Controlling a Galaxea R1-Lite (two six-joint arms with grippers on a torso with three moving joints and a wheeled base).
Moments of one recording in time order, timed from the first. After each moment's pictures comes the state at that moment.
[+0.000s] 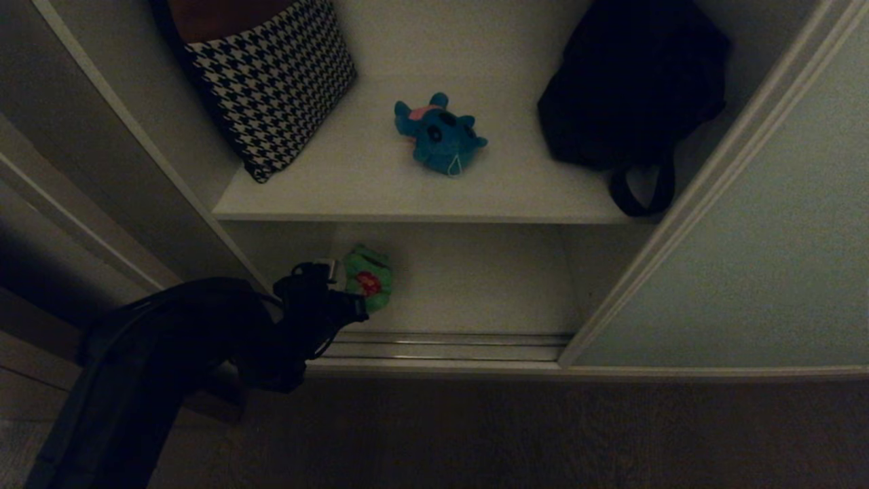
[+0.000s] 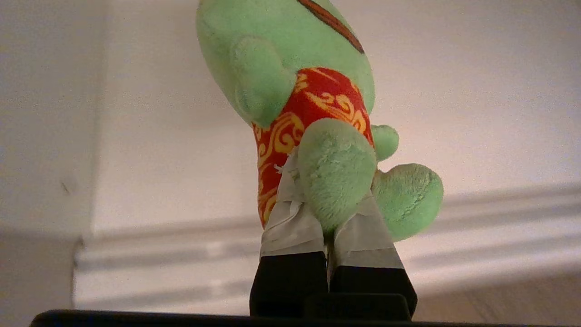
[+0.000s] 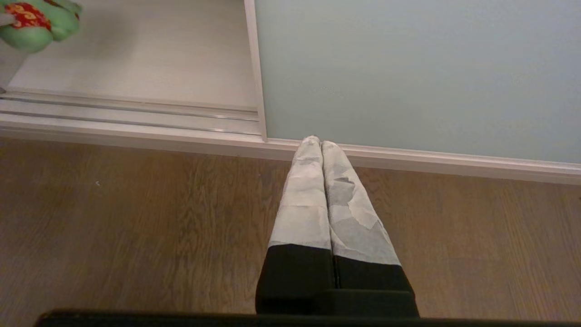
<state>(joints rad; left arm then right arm) -0.16 2.58 -1.27 -1.20 -0.07 -0.05 0.01 0.00 0.00 0.00 0.00 -0.01</state>
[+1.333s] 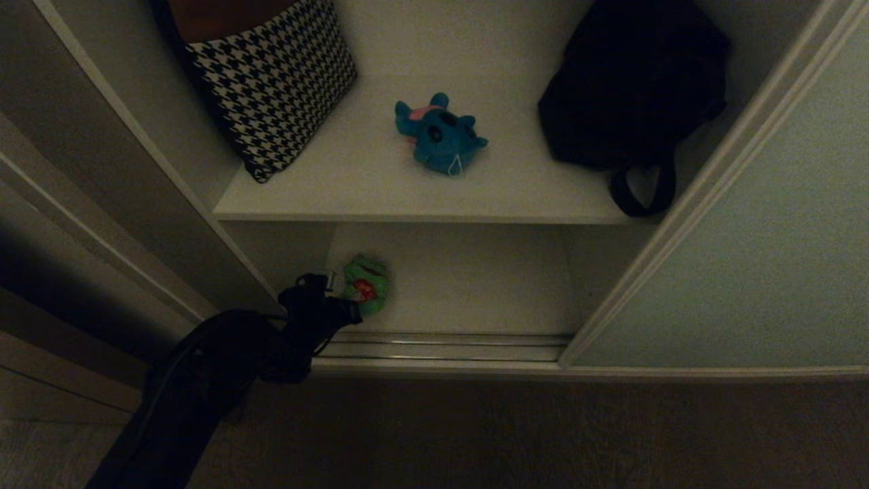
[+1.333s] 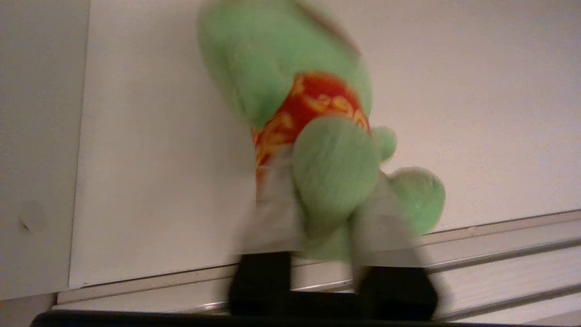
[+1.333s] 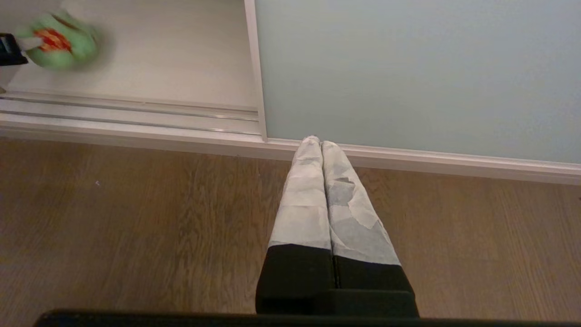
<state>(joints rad) -0.07 2.92 -1.80 -1.01 -0.20 -0.04 0.01 0.00 0.00 0.00 0.00 -0.01</state>
